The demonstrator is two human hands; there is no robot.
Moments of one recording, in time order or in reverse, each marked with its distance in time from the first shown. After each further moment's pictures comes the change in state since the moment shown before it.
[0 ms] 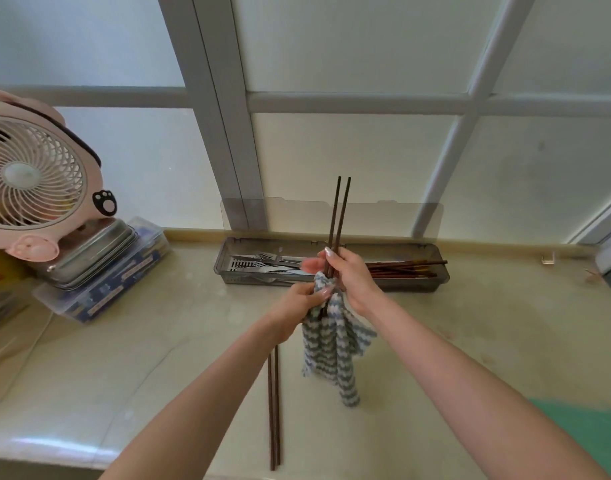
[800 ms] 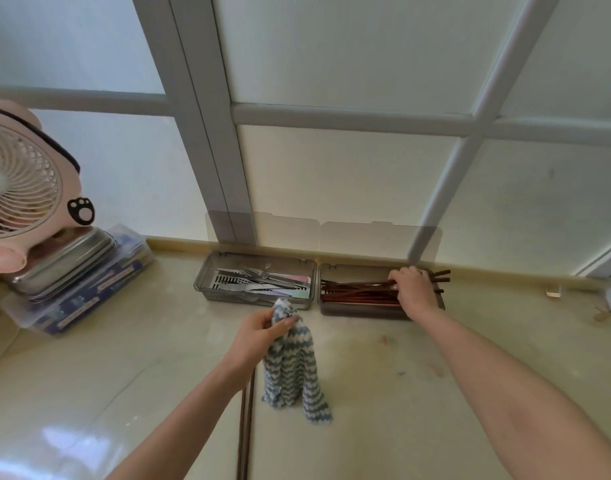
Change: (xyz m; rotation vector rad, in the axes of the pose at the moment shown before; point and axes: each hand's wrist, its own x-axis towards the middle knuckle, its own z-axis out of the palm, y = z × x) left_hand 0.001 -0.007 -0.008 -0.080 0.279 0.053; right_hand 0.084 0.009 -0.188 -1.779 0.222 -0.168
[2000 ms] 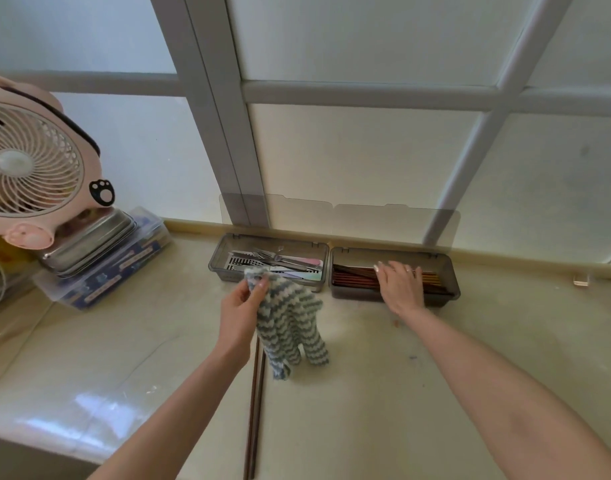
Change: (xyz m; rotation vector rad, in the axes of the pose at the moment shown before) left_hand -0.020 0.016 -0.001 -0.214 0.400 0.097; right_hand -0.010 -0.041 0.035 0.191 0.013 0.072
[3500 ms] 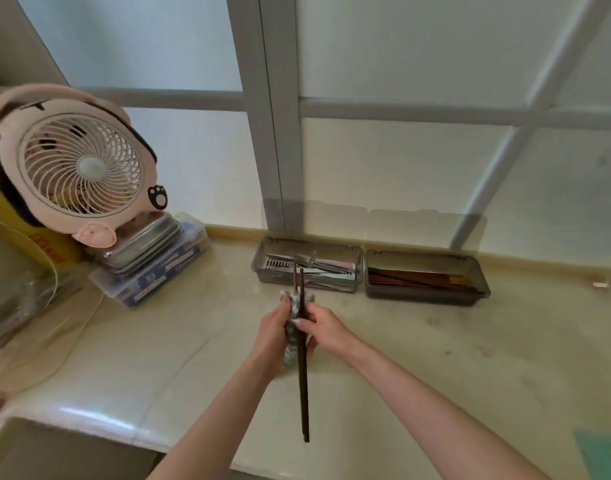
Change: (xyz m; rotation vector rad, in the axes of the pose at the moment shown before) left_hand -0.003 -0.031 -0.074 -0.135 -0.211 -0.242; right_hand -0.138 -0.225 -0.026 1.089 -0.651 -0.059
